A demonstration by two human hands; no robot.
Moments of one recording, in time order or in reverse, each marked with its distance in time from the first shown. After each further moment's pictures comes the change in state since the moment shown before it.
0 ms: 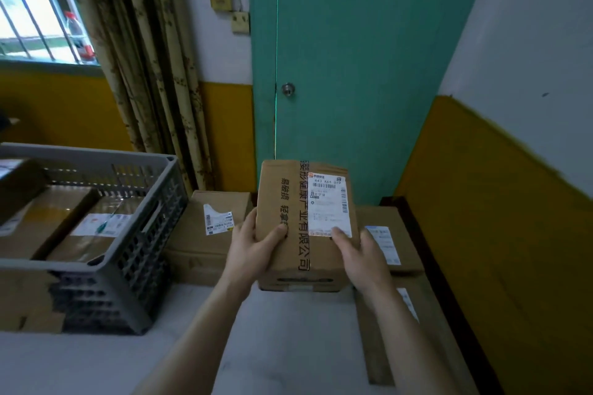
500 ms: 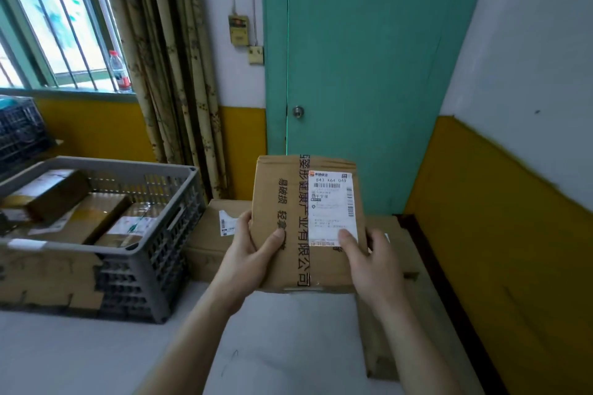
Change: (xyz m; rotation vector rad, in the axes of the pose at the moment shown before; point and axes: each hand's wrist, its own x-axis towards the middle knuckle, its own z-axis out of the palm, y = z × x) left_hand -0.110 0.040 -0.015 -0.070 -0.082 0.126; right_hand -0.085 -0.029 -0.041 0.023 0.078 -0.205
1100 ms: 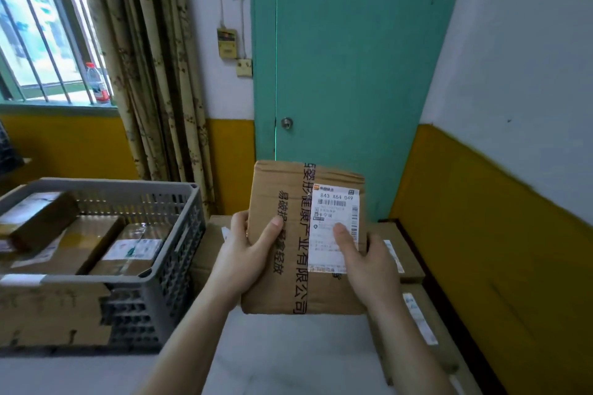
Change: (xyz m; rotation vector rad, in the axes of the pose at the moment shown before) left_hand 0.021 0.035 -0.059 0.189 0.041 0.112; right_hand -0.018 -0.057 0.057 -0.064 0.141 0.044
